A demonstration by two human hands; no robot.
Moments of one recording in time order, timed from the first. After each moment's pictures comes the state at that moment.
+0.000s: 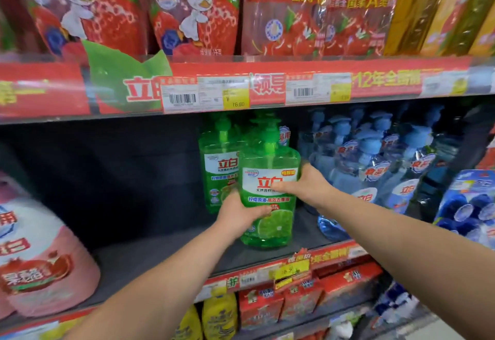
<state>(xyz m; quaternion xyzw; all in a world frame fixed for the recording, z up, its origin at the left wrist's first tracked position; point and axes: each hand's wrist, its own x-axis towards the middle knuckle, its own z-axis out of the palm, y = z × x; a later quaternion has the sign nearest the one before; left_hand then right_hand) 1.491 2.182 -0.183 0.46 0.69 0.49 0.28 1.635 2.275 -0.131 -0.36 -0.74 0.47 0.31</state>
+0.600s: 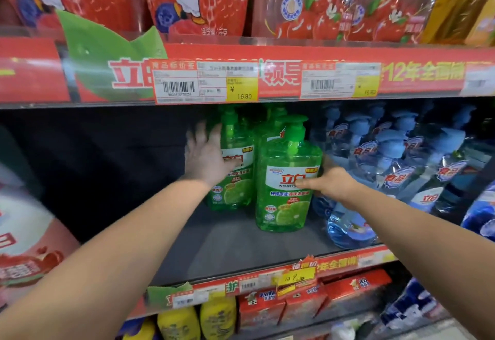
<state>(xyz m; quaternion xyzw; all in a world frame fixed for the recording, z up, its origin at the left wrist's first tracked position) 1.410 2.218 -0.127 0.49 0.81 0.30 -0.08 1.648 2.325 -0.138 -0.39 -0.73 0.48 0.28</state>
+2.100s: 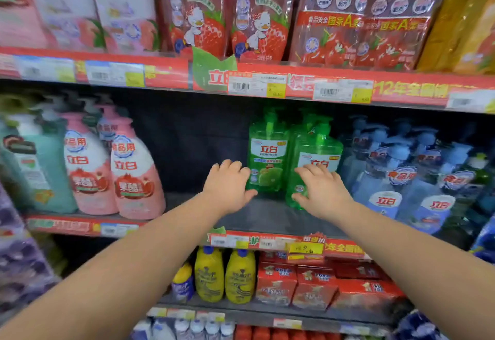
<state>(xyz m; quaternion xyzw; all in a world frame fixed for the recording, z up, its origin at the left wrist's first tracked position) 1.487 2.076 -0.137 0.53 0.83 0.04 -0.15 1.657 2.208 -0.121 -0.31 -0.95 -0.04 0.08</state>
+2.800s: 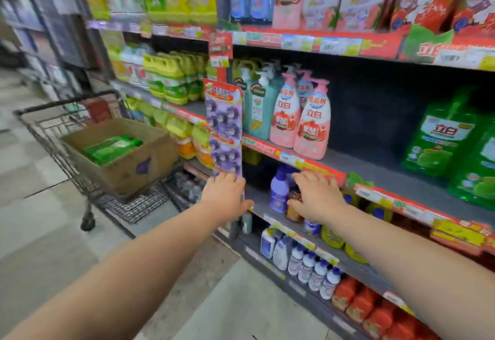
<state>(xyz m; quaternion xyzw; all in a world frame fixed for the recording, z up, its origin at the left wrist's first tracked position) 1.560 1.684 -0.182 0.24 0.97 -0.02 -0.06 1.615 1.890 -0.160 -0.02 -1.00 0.03 0.00</state>
